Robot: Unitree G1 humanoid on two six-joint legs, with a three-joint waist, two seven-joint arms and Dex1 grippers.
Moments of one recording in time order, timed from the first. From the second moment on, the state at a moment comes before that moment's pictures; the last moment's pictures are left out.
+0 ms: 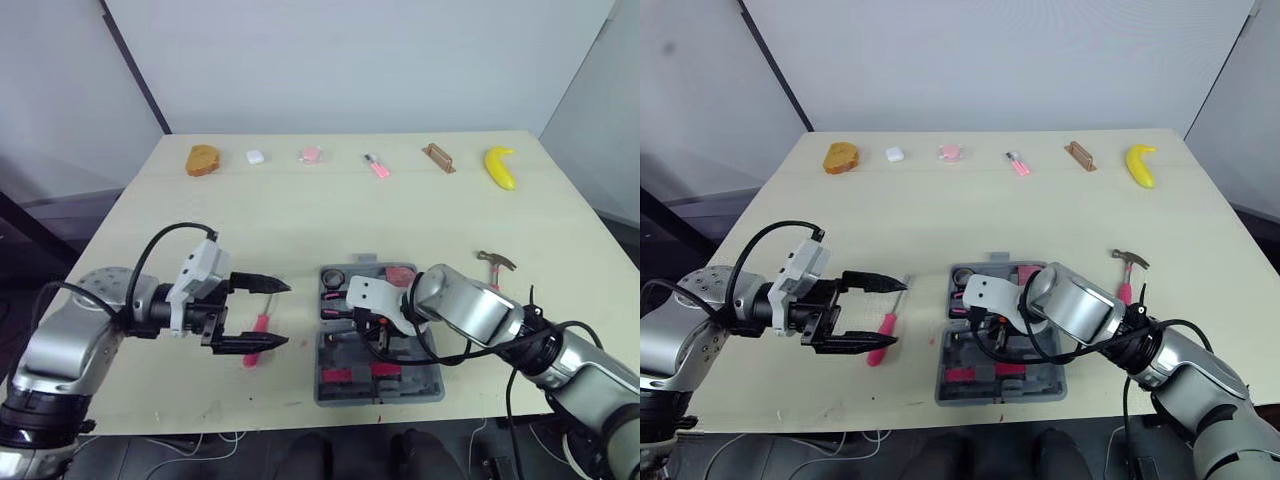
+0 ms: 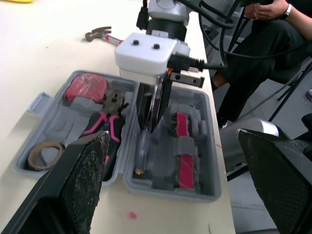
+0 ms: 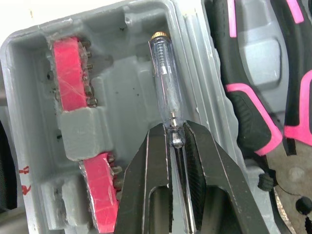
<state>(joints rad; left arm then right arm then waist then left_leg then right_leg) -0.18 0.96 0.15 -0.22 -0.63 0.41 -1.43 -0.86 -0.49 0.81 -0.19 0.20 1.13 0.84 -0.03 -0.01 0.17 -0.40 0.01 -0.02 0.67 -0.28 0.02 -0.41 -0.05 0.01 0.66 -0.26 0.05</state>
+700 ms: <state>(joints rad) -0.01 0.91 0.23 0.10 -0.60 0.05 -1.55 -0.55 -0.44 0.46 -0.24 0.30 0.79 0.86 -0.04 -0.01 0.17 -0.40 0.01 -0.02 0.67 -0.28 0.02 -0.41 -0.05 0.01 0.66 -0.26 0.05</state>
